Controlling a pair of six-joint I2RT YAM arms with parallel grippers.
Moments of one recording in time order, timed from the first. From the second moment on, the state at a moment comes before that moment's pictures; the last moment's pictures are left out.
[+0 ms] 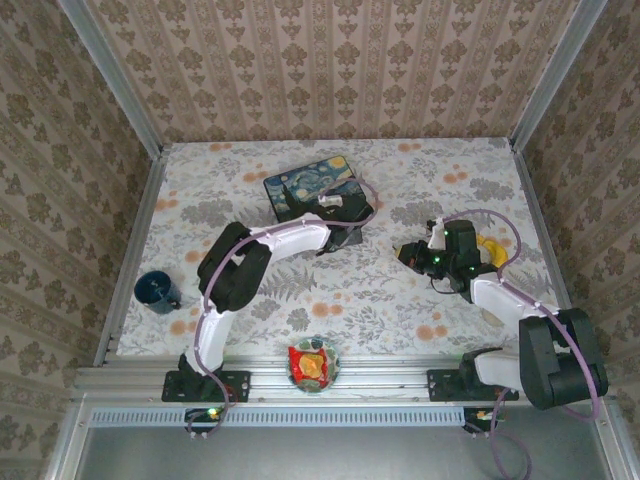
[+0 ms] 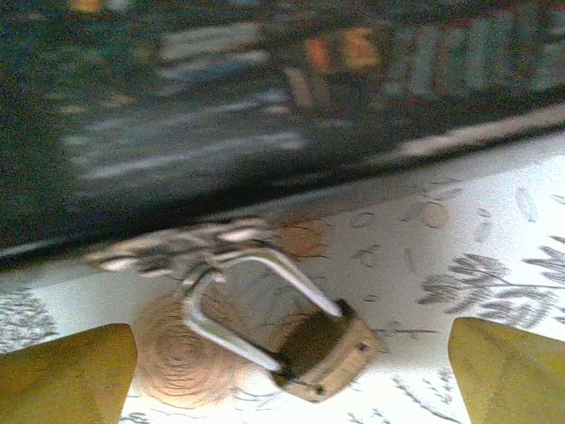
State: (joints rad) left arm -0.87 2.13 1.56 -0.58 -0.44 -0.86; right arm 0.13 1.25 0.50 0.05 -0.53 0.68
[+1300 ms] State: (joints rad) left arm -0.86 2.14 1.53 -0.53 -0.48 -0.83; right arm 0.13 1.30 0.49 0.14 -0.56 0.68
